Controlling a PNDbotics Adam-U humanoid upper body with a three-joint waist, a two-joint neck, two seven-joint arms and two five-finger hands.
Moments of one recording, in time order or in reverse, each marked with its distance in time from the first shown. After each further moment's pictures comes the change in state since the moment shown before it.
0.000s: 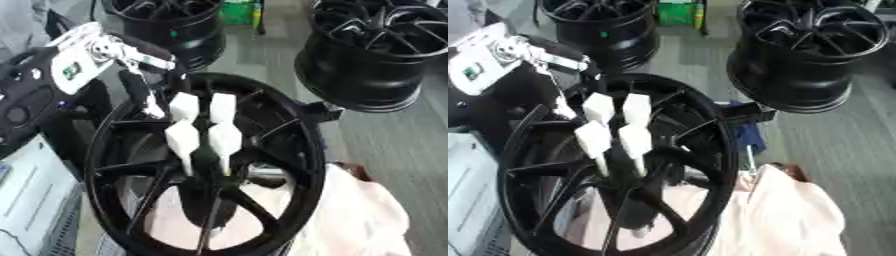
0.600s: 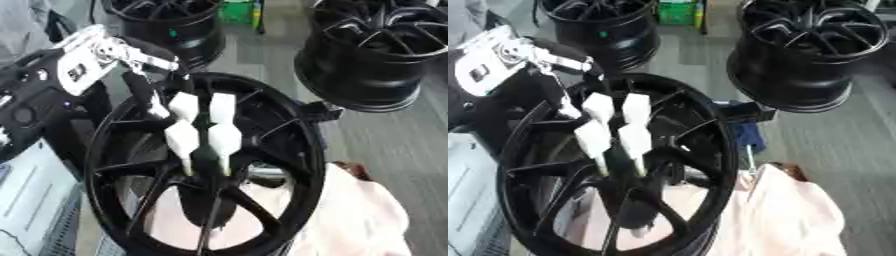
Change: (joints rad) left arm 0.002 -0.014 0.006 0.007 0.012 -0.003 0.003; right arm 0.000 0.009 0.003 0.000 -0.004 0.004 0.003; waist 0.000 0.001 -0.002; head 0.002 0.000
